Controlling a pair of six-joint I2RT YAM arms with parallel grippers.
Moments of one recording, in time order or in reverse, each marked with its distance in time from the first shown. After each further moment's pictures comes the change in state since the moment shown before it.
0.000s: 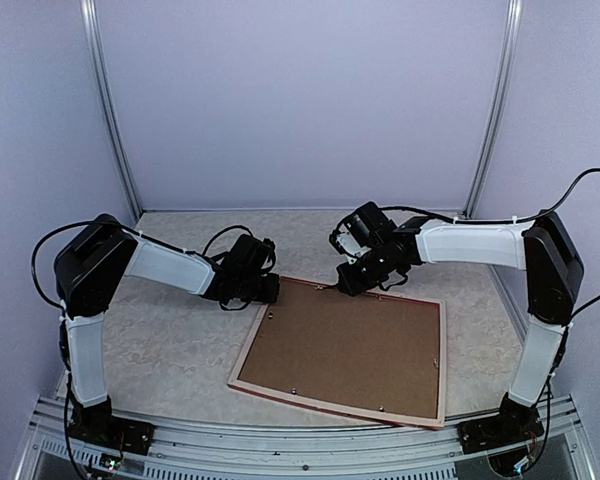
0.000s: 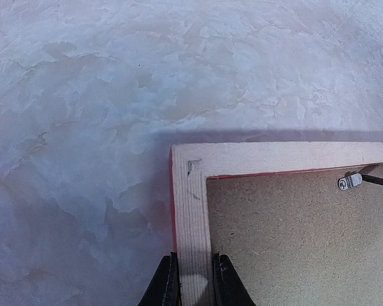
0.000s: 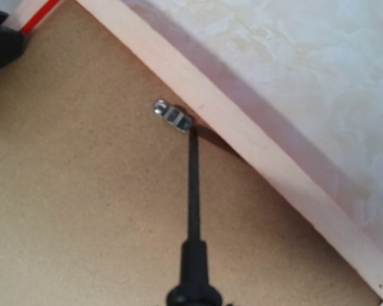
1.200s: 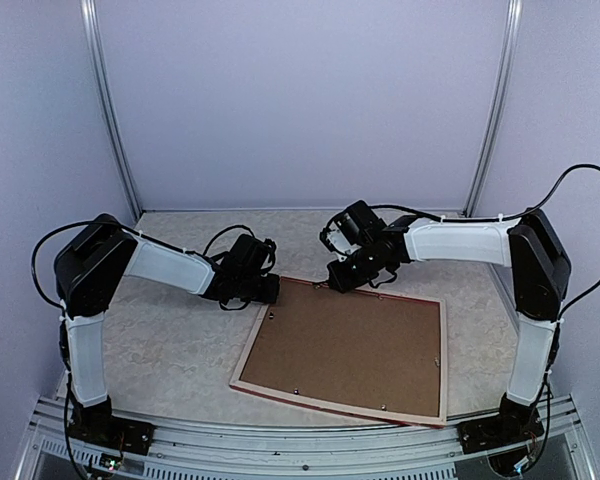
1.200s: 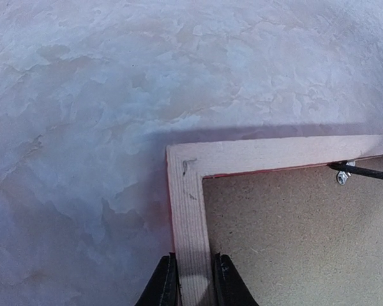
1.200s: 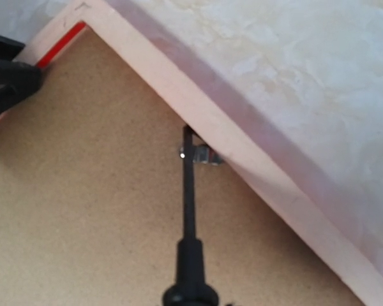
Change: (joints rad) left arm 0.002 0.000 0.000 0.000 0.013 0.026; right arm -0.003 0.075 0.075 0.021 0.000 -0.002
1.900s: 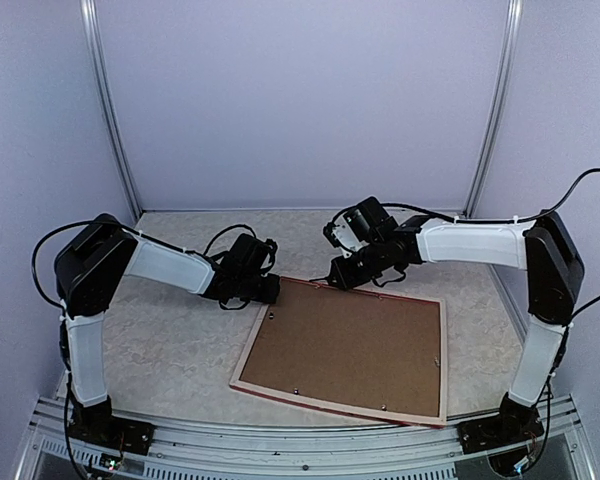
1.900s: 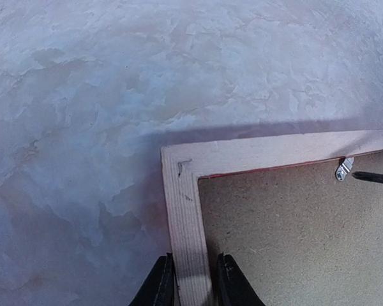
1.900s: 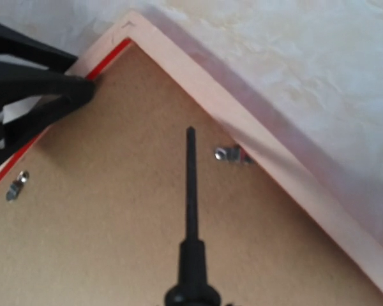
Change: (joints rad) left arm 0.003 0.002 0.003 -0.003 0.016 0.026; right arm -0.004 -0.087 -0.076 0.063 -0.084 0.017
